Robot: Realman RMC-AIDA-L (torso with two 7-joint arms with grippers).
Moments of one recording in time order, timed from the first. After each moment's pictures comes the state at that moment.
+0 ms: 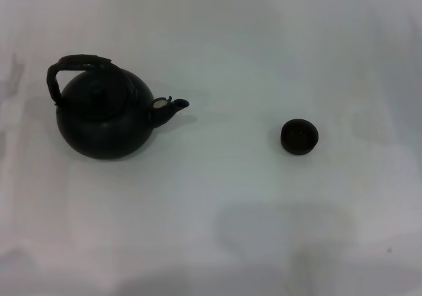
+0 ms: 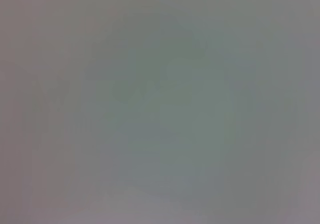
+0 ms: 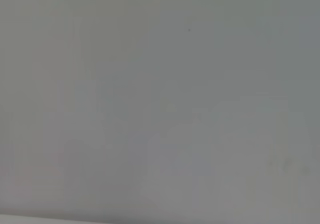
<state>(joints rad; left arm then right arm) -0.44 -2.08 0.71 -0.02 0.52 1.15 -0.25 0.43 2.01 -0.27 -0.05 1.96 1.02 -2.84</state>
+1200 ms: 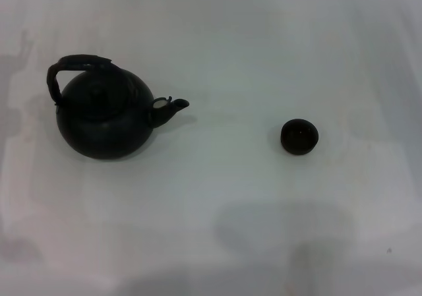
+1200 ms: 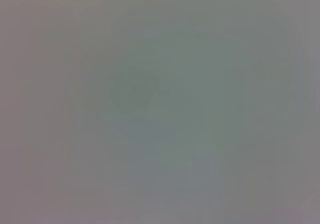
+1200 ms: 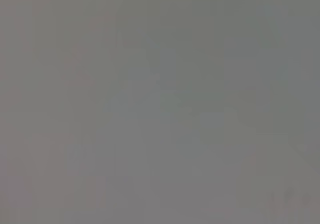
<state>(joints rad) -0.50 -2.08 0.71 0.07 0.52 1.13 -0.14 0.45 2.01 -0.26 -0.02 2.04 1.12 -2.75</state>
